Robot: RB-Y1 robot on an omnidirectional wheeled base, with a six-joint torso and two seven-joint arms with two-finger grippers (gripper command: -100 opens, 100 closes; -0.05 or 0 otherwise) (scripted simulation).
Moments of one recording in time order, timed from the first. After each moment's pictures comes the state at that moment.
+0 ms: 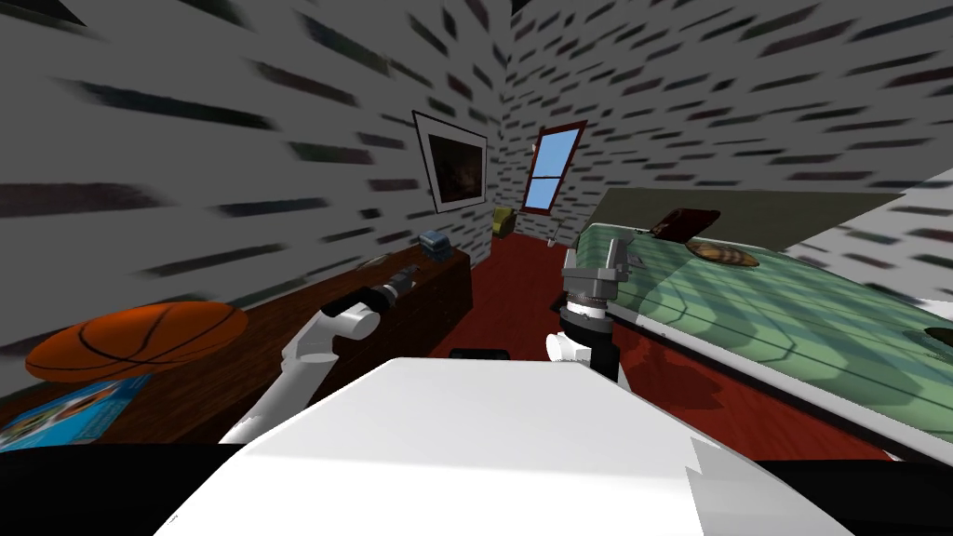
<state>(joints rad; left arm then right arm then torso) 0.30 0.65 0.13 -2.21 0.59 0.60 -0.22 0.51 0.04 0.03 -2.37 0.02 -0.51 -0.17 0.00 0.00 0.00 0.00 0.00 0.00</state>
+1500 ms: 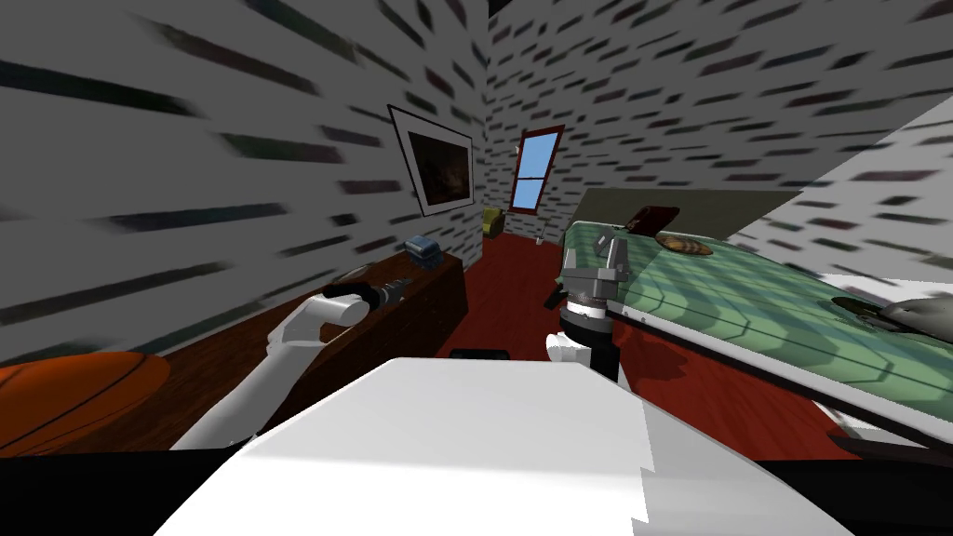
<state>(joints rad) 0.23 0.78 0.18 -2.08 0.72 0.99 -0.30 0.51 0.04 0.03 -2.37 0.02 -0.51 -0.17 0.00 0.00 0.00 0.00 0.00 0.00</state>
